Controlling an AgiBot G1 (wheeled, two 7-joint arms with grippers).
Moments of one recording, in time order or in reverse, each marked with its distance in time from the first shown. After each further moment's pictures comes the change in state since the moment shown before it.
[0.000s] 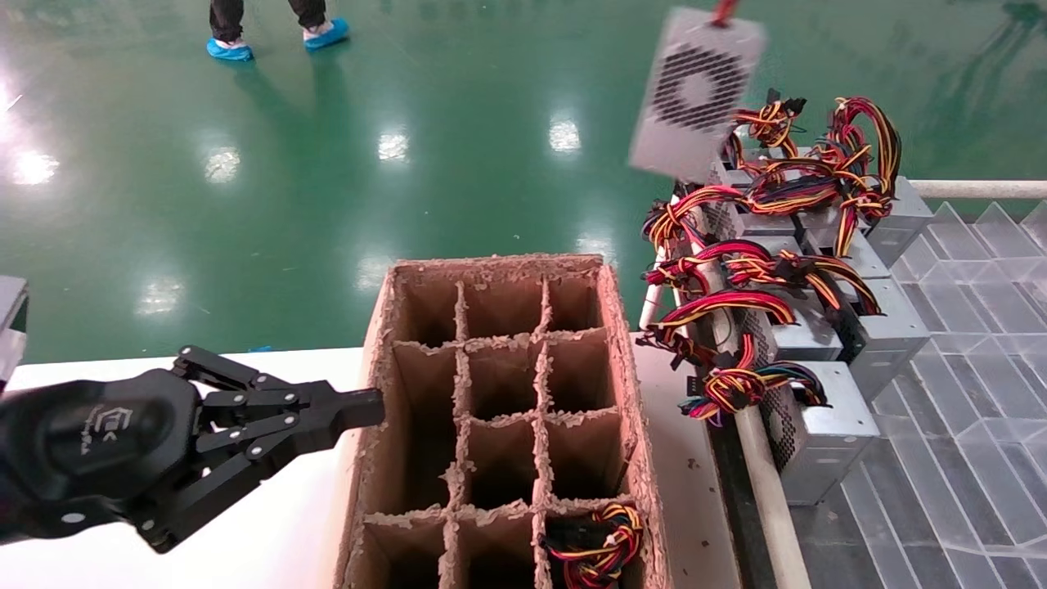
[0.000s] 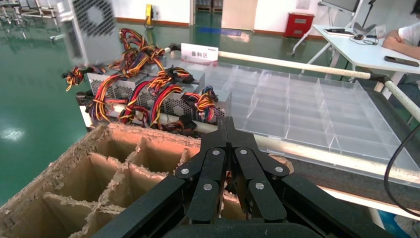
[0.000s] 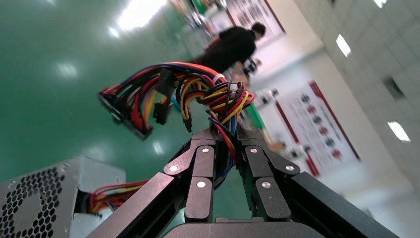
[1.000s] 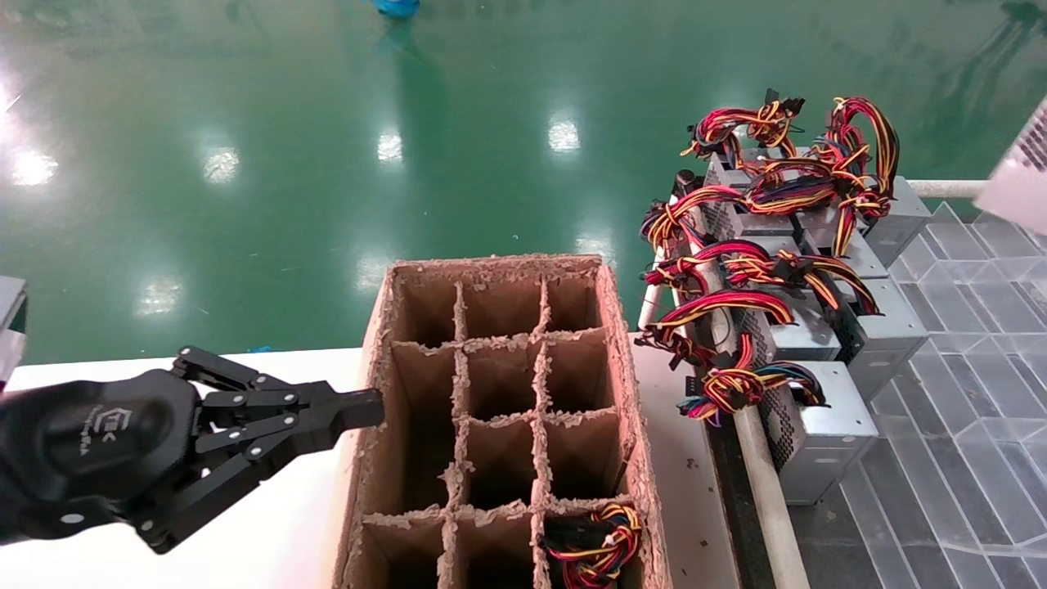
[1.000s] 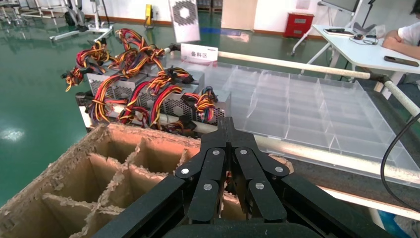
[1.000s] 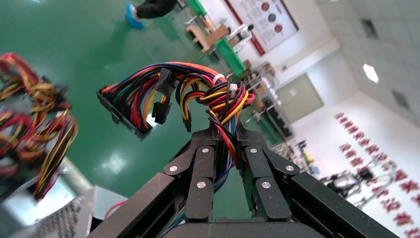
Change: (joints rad) left arm 0.000 0.000 0.000 0.000 0.000 0.000 0.000; right arm -0.018 0.393 -0.019 0.026 -0.054 0.123 0.098
